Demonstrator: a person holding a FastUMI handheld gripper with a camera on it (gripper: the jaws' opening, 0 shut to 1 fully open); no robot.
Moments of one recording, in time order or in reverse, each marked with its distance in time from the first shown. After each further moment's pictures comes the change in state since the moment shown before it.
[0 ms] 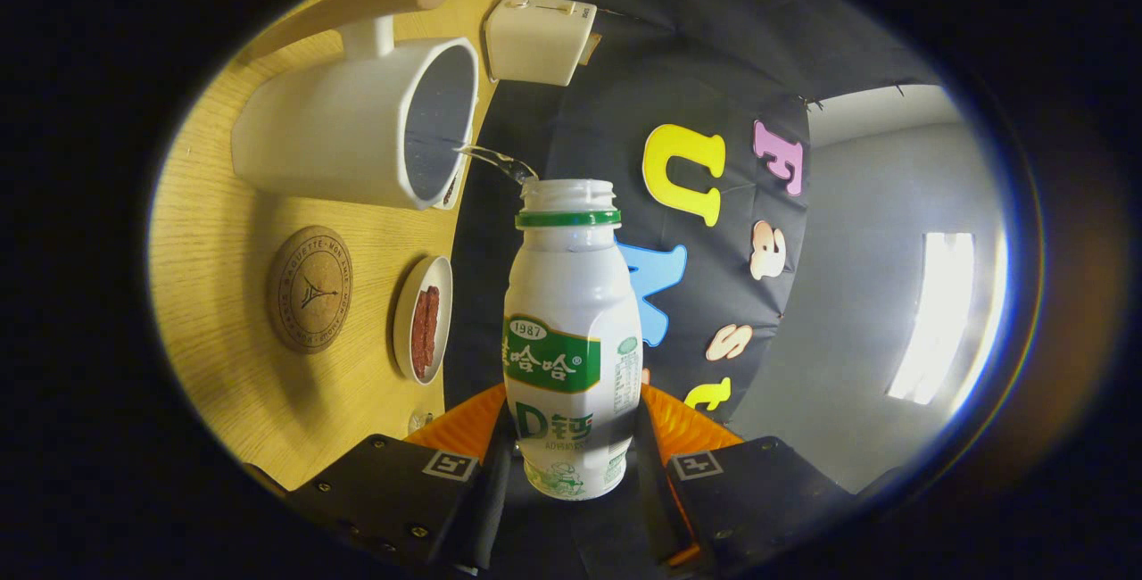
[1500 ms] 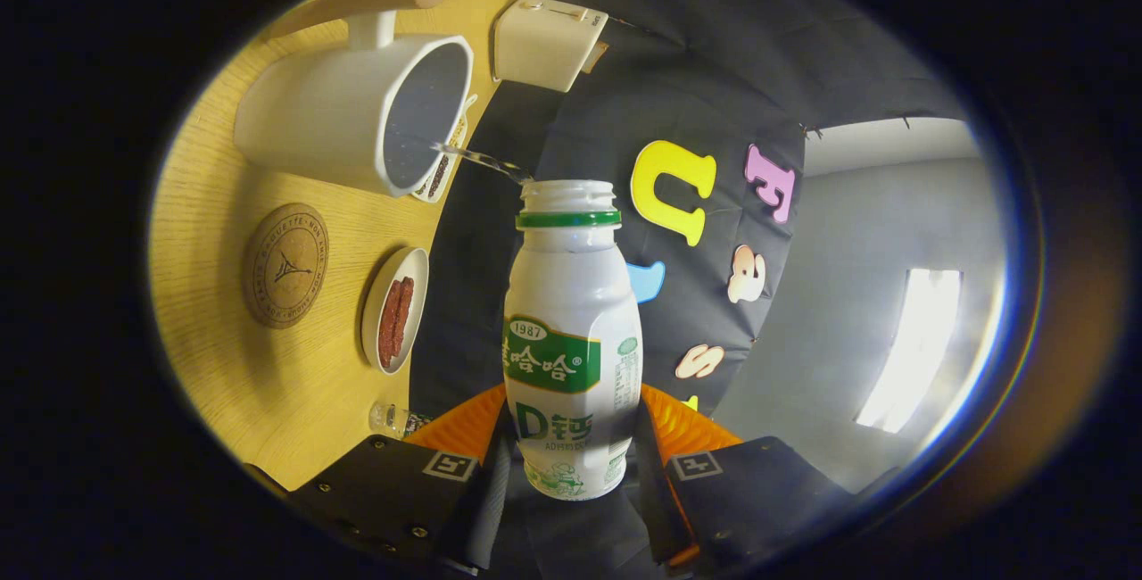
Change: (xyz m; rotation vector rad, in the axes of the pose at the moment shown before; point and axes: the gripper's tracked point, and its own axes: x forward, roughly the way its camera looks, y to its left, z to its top) arm -0.001 -0.026 -0.002 -0.103 -0.034 -0.063
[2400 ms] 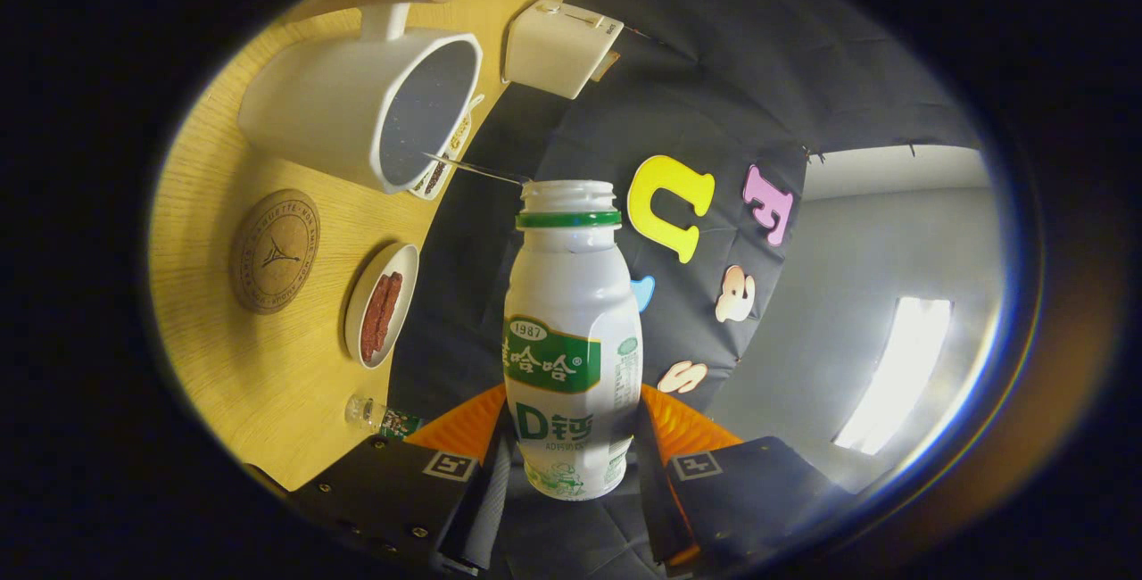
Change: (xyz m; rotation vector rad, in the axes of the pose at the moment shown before) arm 0.001 -0.010 0.007 -0.081 -0.035 -0.033
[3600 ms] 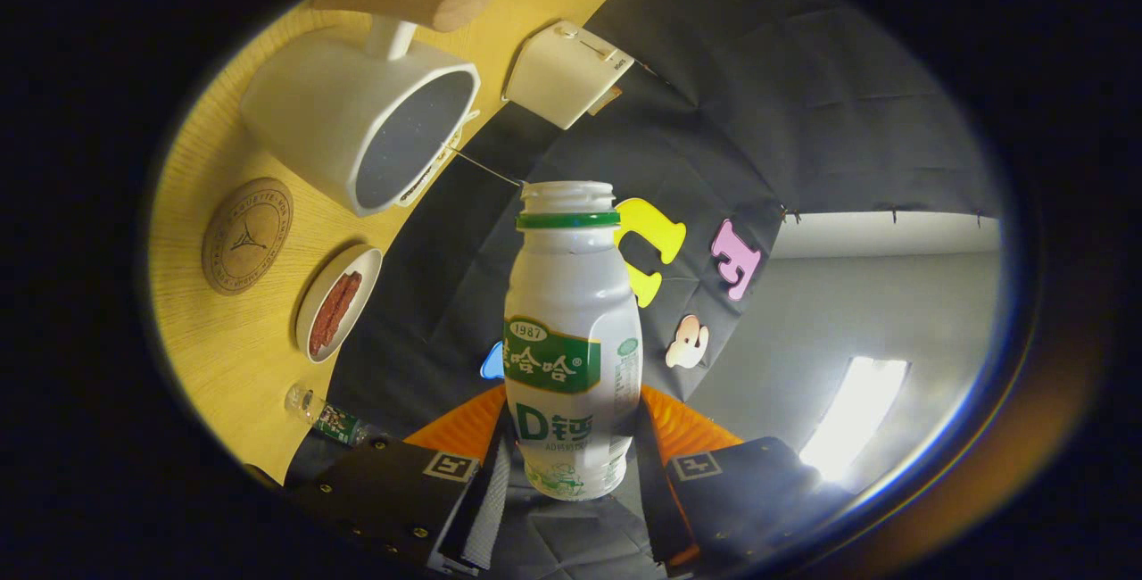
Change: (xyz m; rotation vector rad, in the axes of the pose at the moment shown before) arm 0.000 -0.021 0.016 -0.155 -0.113 -0.145
